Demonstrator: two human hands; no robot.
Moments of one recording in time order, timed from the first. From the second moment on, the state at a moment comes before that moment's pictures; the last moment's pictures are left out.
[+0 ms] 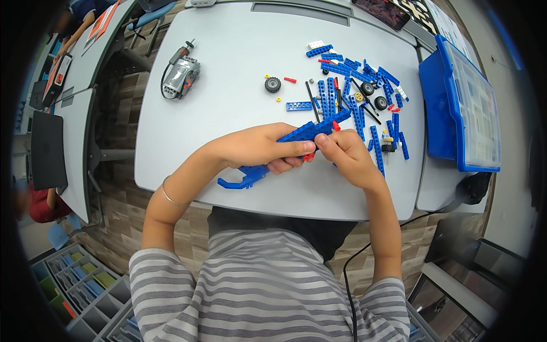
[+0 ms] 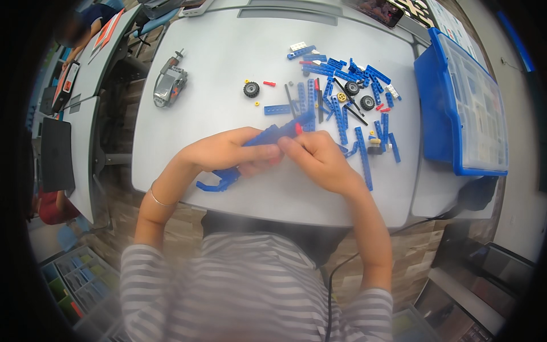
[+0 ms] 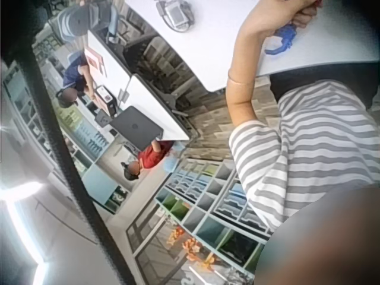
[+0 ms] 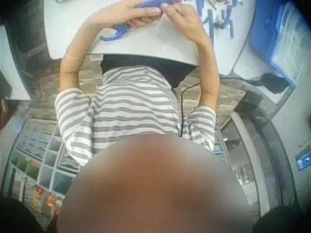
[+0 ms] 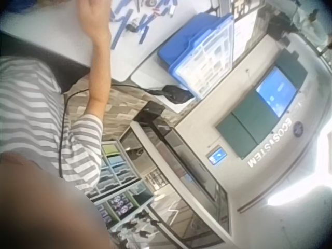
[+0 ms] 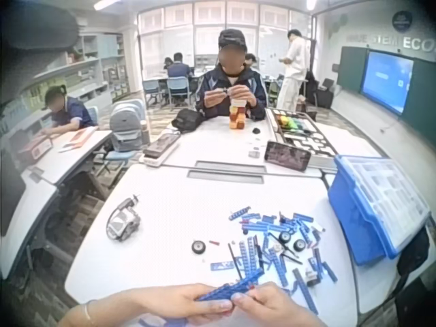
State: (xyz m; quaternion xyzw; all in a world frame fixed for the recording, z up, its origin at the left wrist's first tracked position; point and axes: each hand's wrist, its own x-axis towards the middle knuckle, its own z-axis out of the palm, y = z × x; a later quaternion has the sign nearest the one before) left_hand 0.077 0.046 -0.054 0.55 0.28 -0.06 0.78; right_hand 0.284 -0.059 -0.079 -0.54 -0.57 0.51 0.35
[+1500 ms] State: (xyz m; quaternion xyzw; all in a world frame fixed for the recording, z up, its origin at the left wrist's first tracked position) left_hand 0.089 0.023 -0.057 0.67 0.29 0.15 0.67; right_hand 0.263 -0.057 -0.094 -0.56 -0.54 0.42 0.47
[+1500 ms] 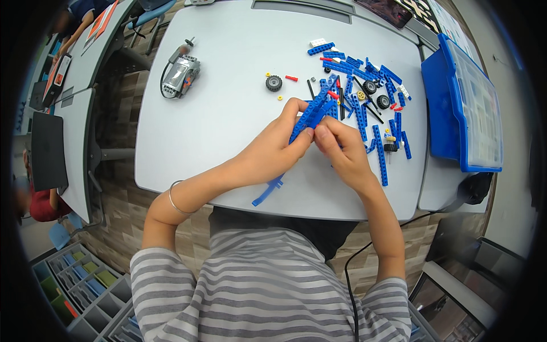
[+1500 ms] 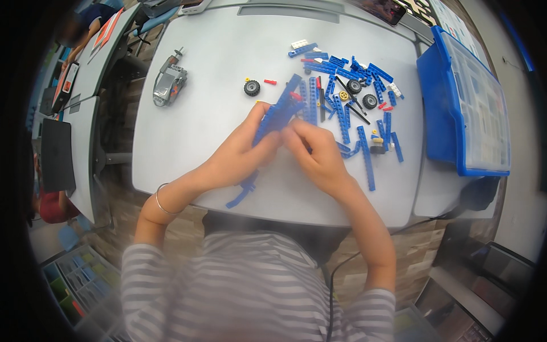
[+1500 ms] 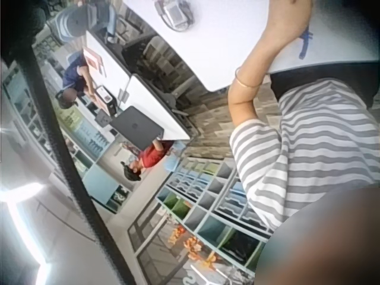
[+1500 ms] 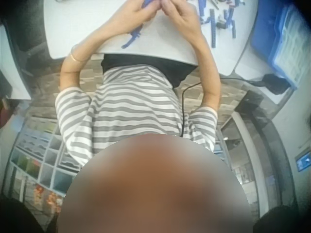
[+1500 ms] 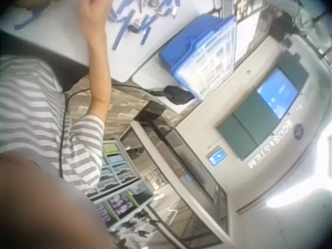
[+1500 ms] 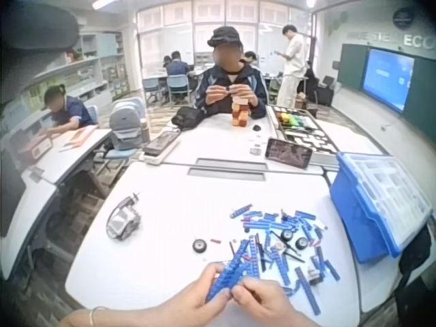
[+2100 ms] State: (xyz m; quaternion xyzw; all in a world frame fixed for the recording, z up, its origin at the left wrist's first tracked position) left_hand 0.088 0.023 -0.059 0.78 0.26 0.12 0.56; right_hand 0.278 -0.058 -0.075 -0.59 -0.59 0.24 0.49
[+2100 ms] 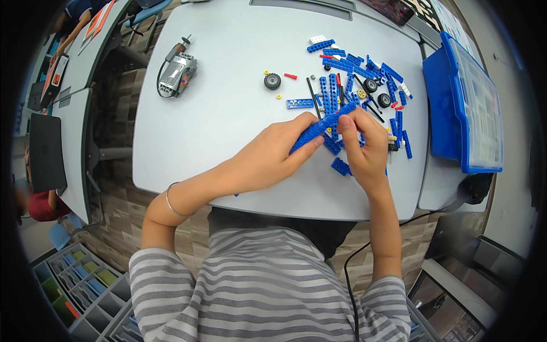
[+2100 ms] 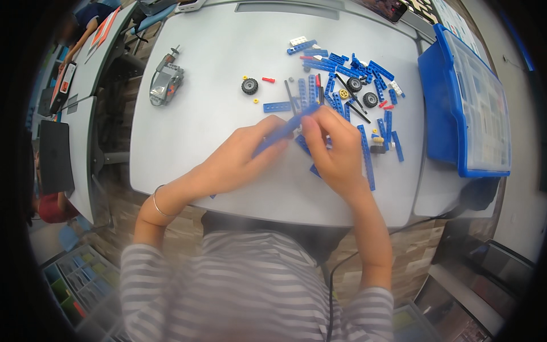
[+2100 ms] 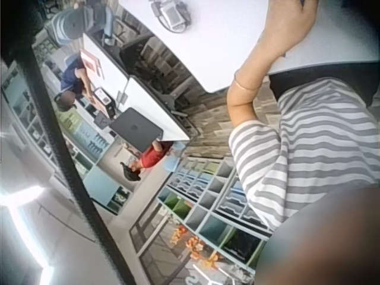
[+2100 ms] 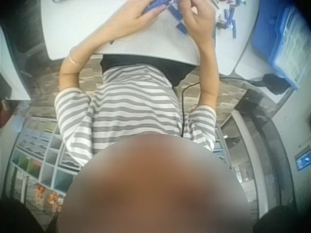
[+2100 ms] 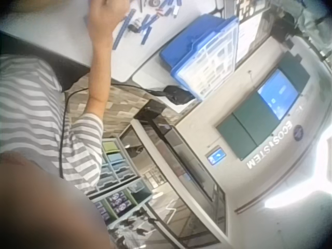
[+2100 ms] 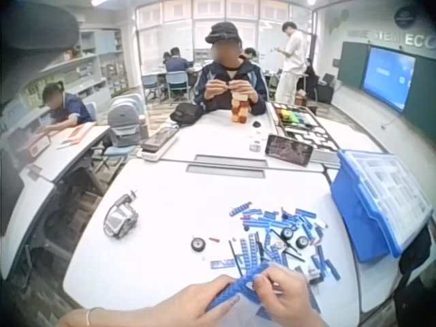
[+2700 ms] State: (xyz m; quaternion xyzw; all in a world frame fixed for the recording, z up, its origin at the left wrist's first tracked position) left_hand 0.072 0.046 -0.048 0.57 0.29 0.23 0.73; right_hand 0.295 -0.049 -0.080 -0.68 -0.57 0.12 0.44
